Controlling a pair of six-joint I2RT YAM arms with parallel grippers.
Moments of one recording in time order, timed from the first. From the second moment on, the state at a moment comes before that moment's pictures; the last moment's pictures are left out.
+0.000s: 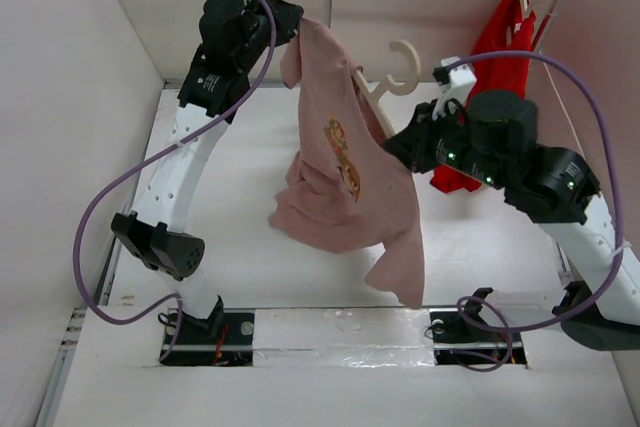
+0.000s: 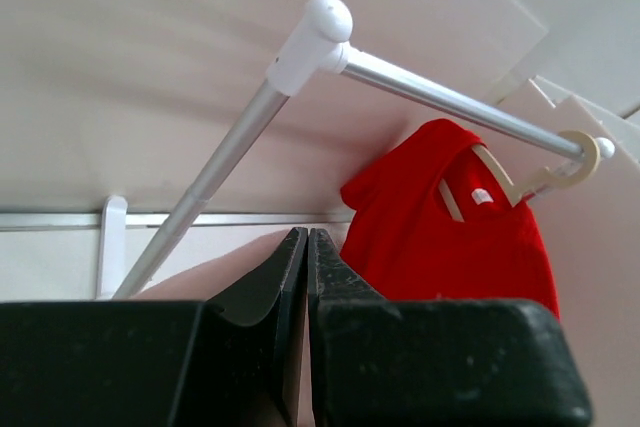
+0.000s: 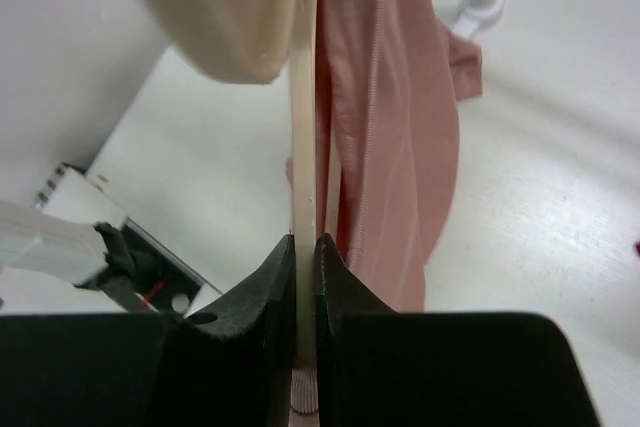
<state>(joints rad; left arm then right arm) -0.41 1.68 2.07 -0.31 0.01 -0.62 0.85 1.19 1.78 -0.94 0.15 0.39</state>
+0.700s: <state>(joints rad) -0.49 1.52 1.83 -0.33 0.37 -0.54 0.68 1.20 1.68 -0.91 0.04 0.36</state>
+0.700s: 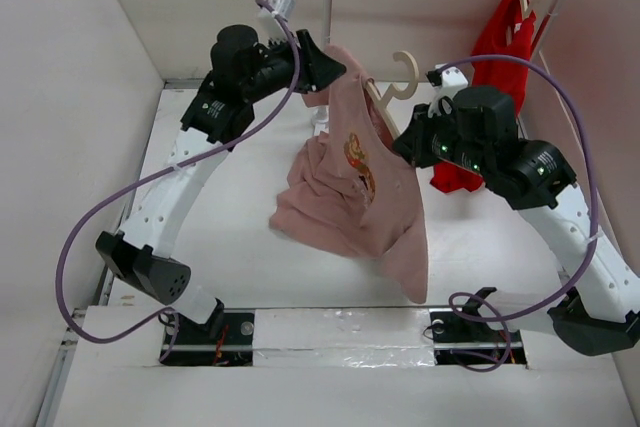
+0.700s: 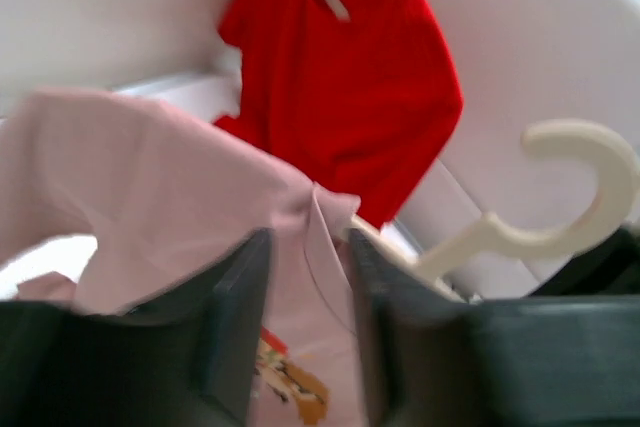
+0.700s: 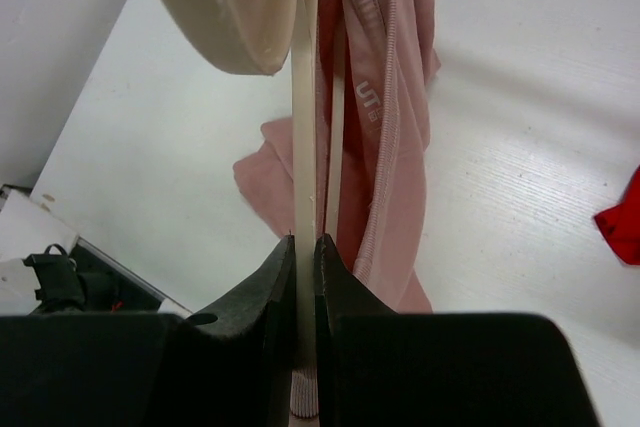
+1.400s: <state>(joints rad) -0.50 1.63 1.80 -0.30 0.54 -0.54 0.67 1.21 1.65 -0.88 -0.03 0.36</state>
